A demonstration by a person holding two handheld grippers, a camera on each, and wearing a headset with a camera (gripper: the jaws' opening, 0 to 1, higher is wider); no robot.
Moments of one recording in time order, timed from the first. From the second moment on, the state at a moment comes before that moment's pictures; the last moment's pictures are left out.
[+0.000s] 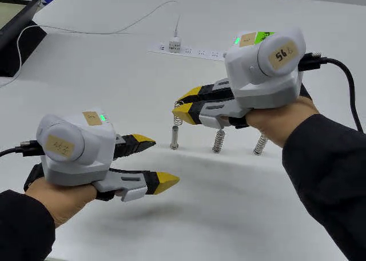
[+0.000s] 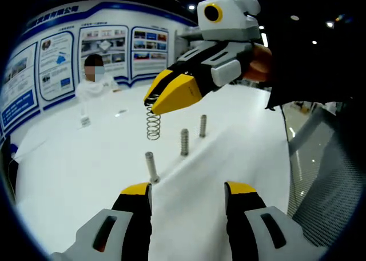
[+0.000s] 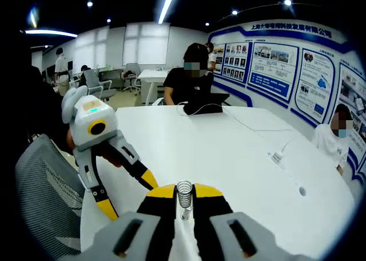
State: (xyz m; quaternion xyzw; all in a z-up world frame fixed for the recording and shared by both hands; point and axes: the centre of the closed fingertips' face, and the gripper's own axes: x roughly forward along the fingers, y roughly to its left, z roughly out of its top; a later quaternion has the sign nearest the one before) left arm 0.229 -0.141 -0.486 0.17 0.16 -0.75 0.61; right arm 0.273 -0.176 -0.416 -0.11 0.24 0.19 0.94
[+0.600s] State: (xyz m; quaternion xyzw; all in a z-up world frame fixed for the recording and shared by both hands) left arm 0.230 -0.141 -0.488 0.17 0.17 -0.75 0.61; right arm 0.281 -0.184 -0.443 -0.08 0.26 0.18 0.95
